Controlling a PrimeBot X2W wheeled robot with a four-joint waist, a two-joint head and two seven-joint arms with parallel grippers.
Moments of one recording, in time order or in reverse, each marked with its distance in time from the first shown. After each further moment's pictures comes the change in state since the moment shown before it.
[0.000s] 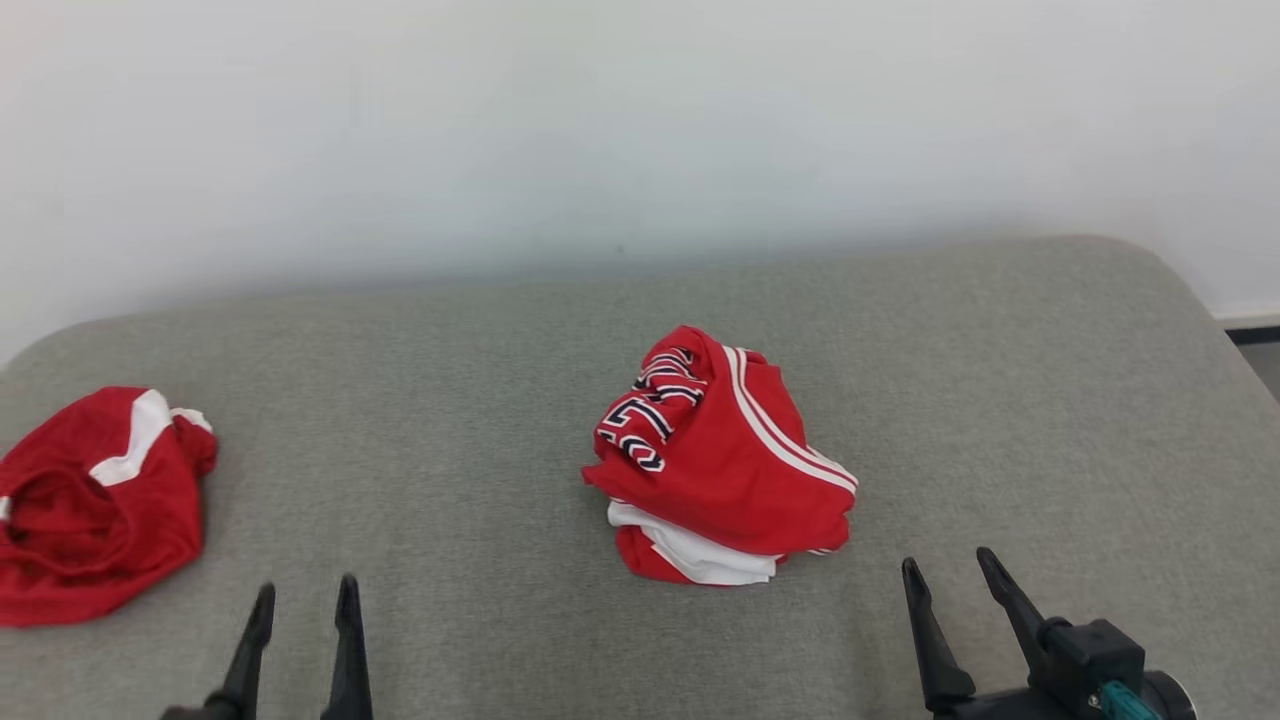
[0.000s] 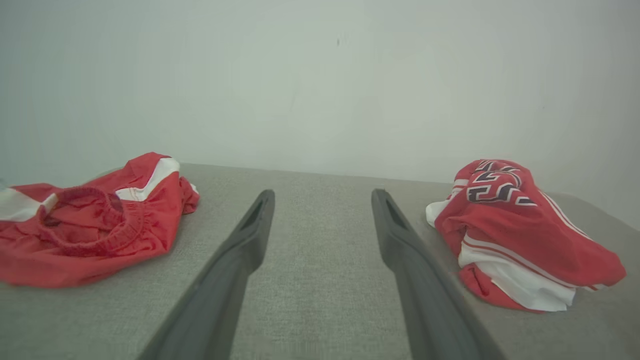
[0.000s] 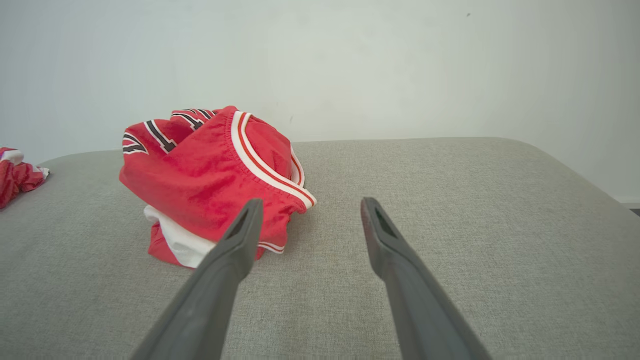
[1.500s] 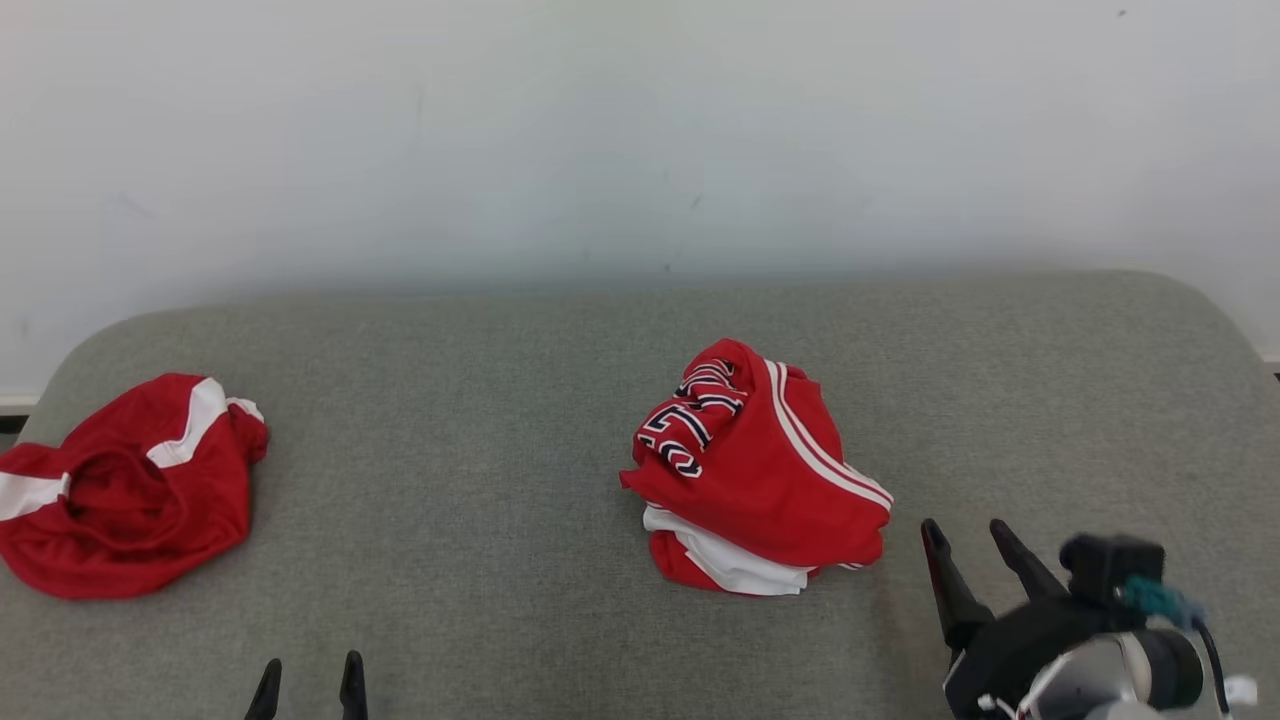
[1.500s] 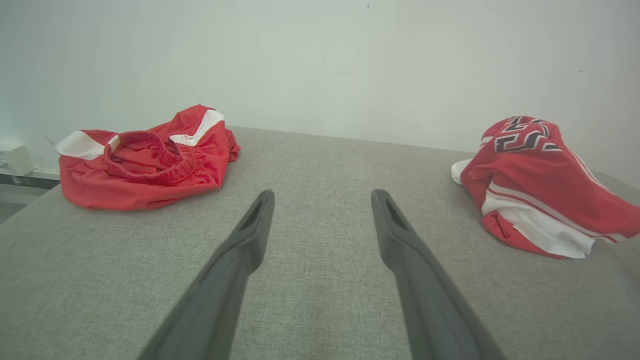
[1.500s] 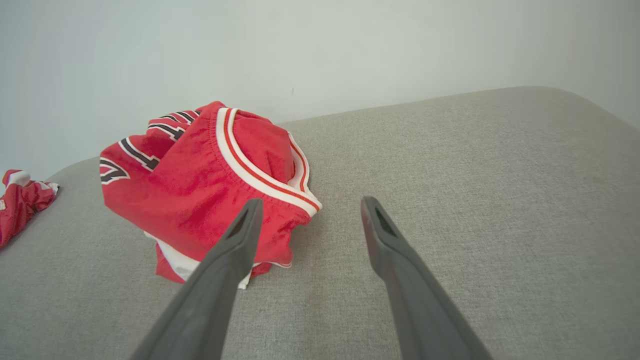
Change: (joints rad) left arm 0.133 -0.055 0.077 0.021 0.096 -0.083 0.000; right arm -0.108 -0.013 -0.071 0.073 0.157 0.000 0.233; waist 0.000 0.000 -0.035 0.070
